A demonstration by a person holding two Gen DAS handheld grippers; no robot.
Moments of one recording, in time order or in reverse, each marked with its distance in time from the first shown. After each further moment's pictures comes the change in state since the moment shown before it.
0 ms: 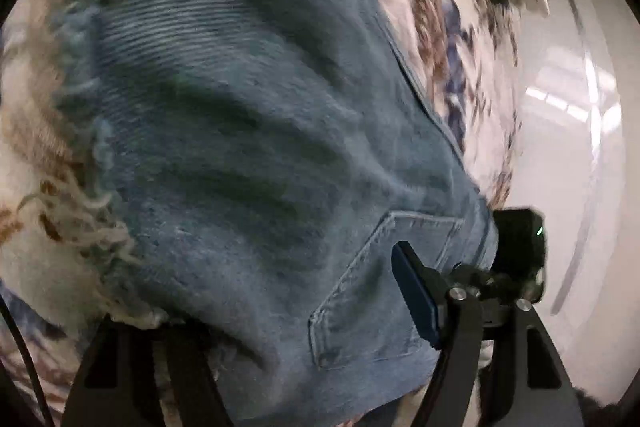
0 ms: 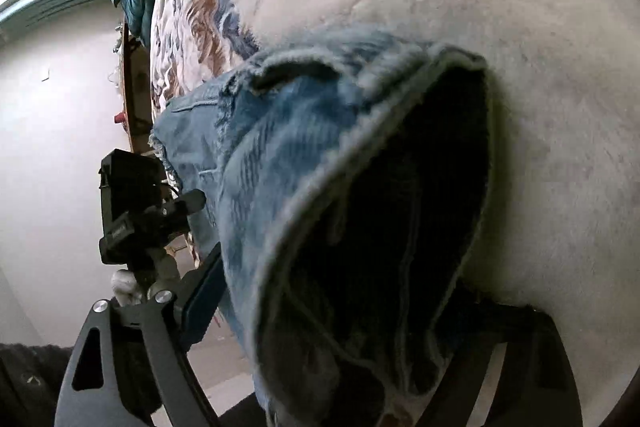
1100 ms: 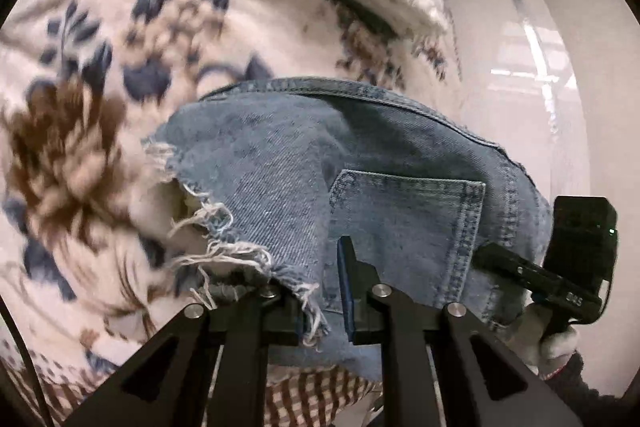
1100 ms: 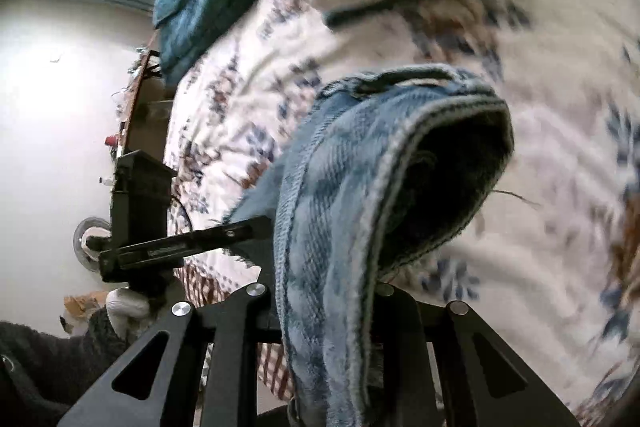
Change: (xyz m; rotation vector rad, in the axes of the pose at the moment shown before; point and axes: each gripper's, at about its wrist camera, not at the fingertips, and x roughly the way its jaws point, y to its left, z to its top) left arm -0.094 -0.139 0.077 0.247 -0.083 0.004; right arm -0.139 0.229 0.023 -0.207 -0.321 -0.172
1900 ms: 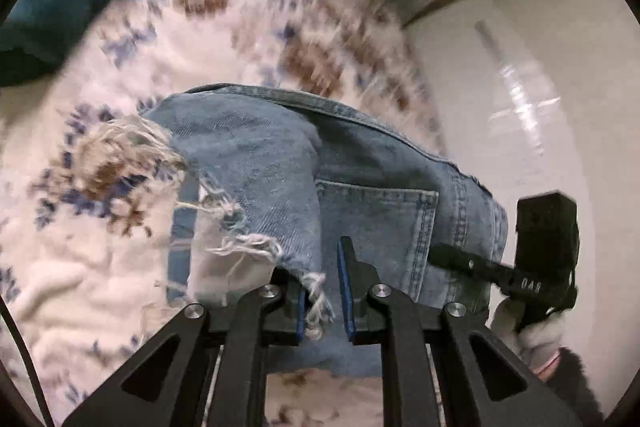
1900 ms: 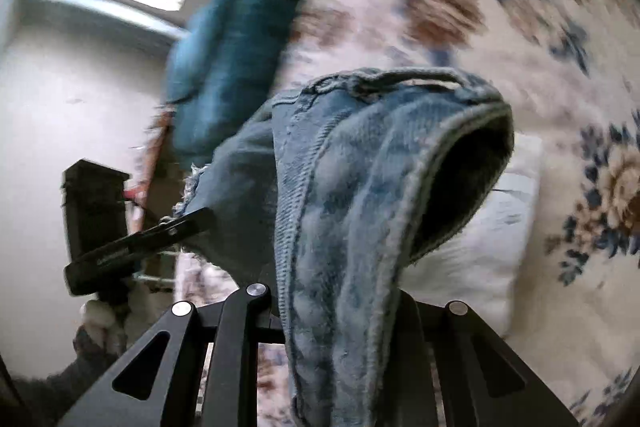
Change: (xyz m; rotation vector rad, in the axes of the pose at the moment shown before) left arm 0.019 -0.131 0.341 0.157 -0.205 0.119; right arm -0.013 -0.073 0.391 -0.021 -0.079 0.066
